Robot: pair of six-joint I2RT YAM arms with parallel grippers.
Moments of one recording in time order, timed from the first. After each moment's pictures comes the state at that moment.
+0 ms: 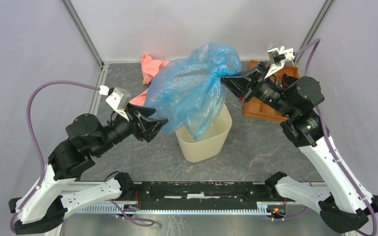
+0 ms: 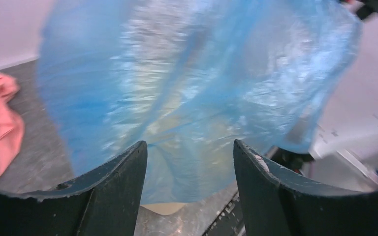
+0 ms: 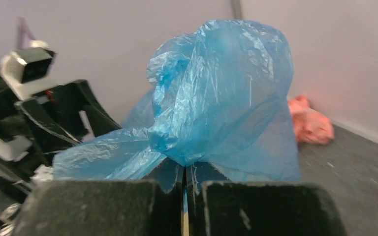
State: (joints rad) left arm -0.94 0.70 1.27 -0.62 -0.06 -0.26; right arm 0.56 0.99 1.31 0.02 -0.46 0.47
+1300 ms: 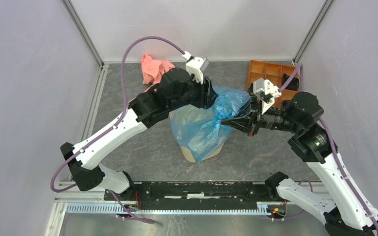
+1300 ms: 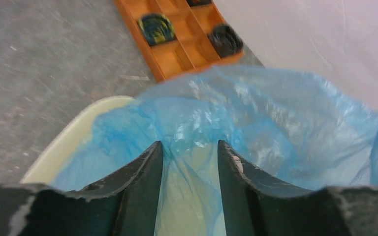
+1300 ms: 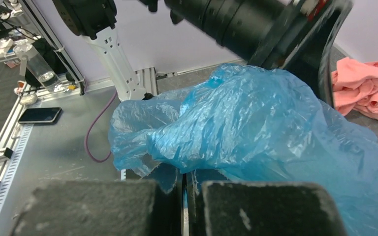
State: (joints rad) left arm -0.93 1.42 1.64 -0.52 -0.10 -0.39; right arm 0.56 0.83 1.22 -0.39 -0.82 0.12
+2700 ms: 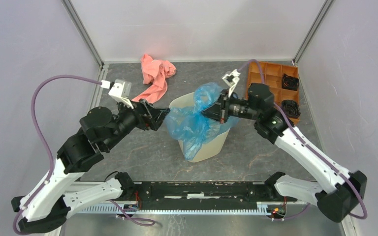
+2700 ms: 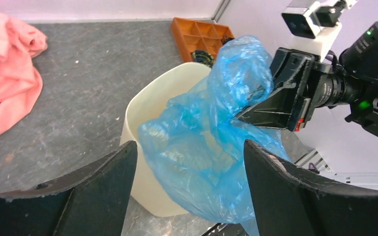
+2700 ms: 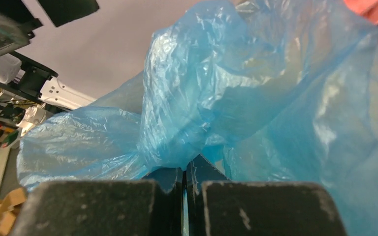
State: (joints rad) left arm -0.89 0.79 1.27 -0.62 -0.27 -0.46; right arm 0.59 1.07 1.00 -0.05 -0.65 0.50
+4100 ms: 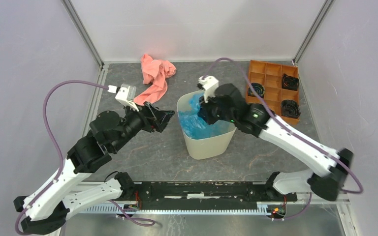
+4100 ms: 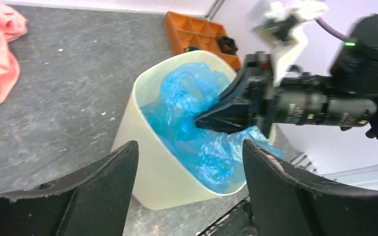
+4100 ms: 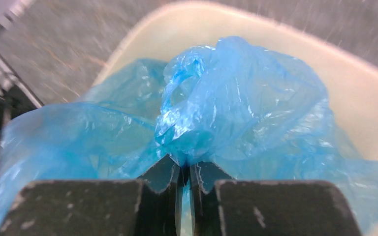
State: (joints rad) left arm -0.89 0.72 1.09 -0.51 -0.28 -0.53; right arm 0.89 1.39 1.33 -0.59 0.03 0.18
